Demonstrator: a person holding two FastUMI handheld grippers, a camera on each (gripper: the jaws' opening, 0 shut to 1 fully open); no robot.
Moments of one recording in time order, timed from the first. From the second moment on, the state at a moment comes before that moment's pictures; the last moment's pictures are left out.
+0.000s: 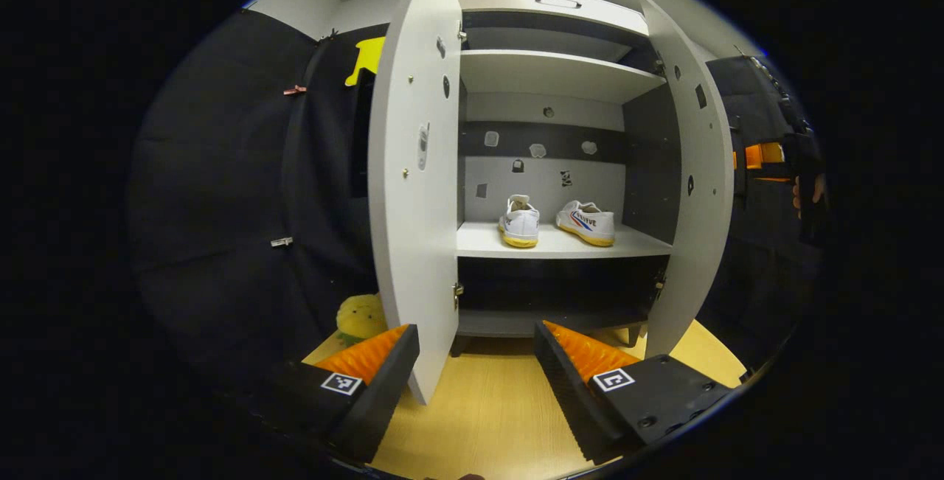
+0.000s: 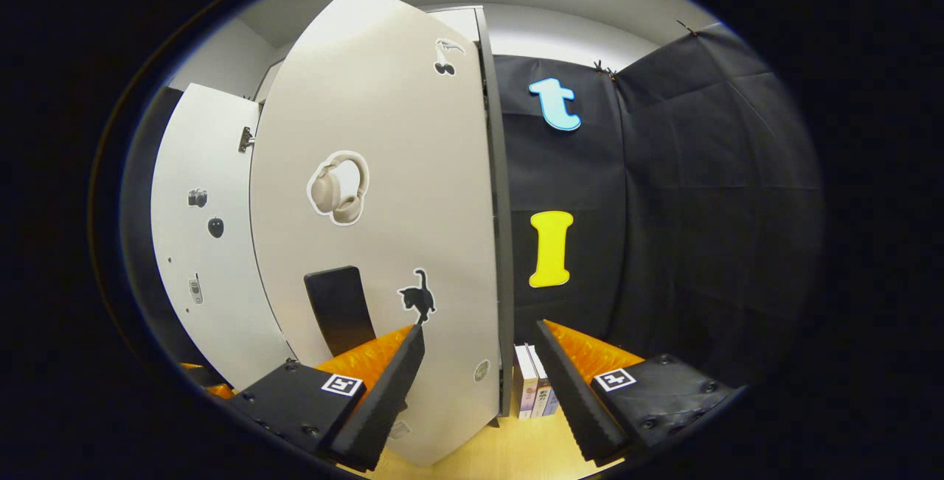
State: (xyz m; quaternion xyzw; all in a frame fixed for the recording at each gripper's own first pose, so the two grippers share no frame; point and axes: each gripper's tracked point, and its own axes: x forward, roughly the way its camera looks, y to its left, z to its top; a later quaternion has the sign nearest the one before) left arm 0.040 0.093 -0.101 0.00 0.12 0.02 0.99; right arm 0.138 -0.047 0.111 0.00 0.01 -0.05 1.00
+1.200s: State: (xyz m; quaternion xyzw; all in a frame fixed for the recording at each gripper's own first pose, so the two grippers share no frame) left arm 0.028 0.234 -0.043 0.01 0.07 0.07 1.00; right arm 0.089 0.060 0.027 0.04 0.05 0.01 1.00
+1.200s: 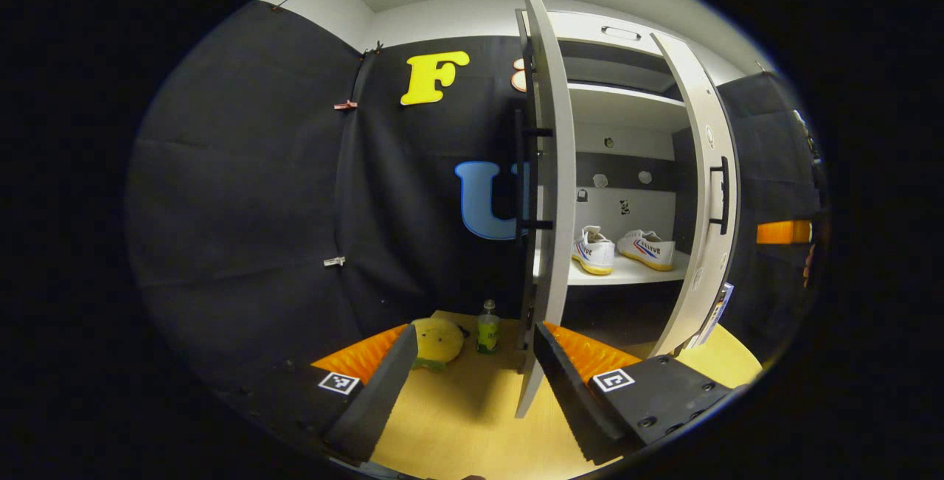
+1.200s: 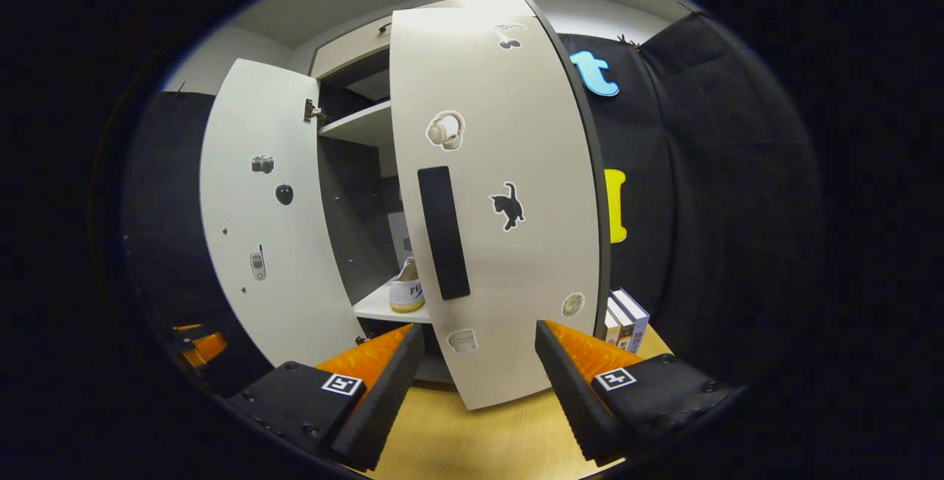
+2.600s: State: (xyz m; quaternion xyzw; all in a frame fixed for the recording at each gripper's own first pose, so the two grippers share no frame) left arm 0.162 0.251 0.072 -0.03 0.02 -0.11 0.99; right arm 0.004 0.064 -0.062 0.06 0.10 -0.09 0.99
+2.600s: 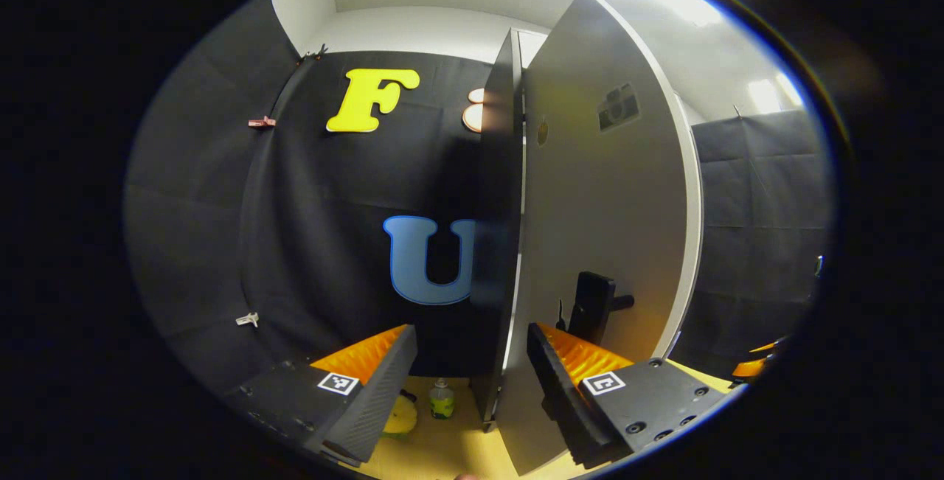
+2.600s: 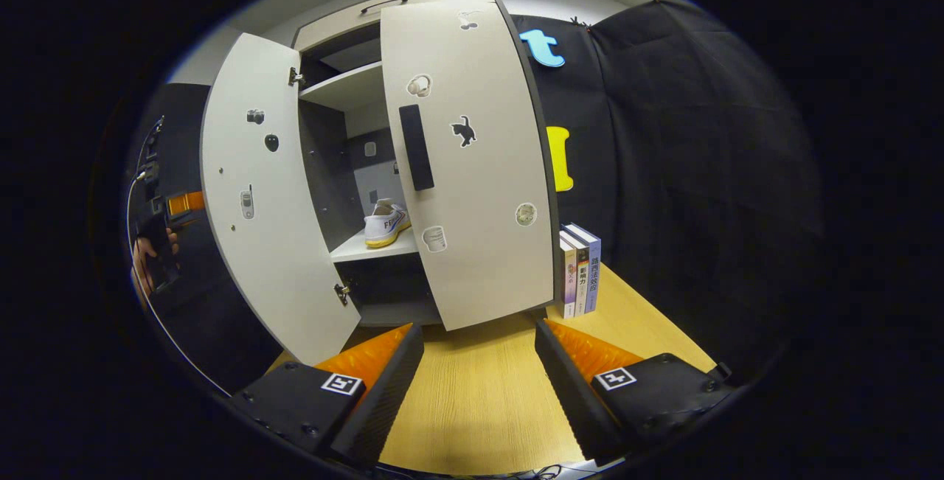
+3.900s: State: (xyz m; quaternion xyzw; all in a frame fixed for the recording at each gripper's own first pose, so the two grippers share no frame) left arm 0.155 0.022 0.045 -0.02 0.05 -0.06 1.00; right arm 0.053 -0.031 -0.027 0.03 0.08 -0.01 1.00
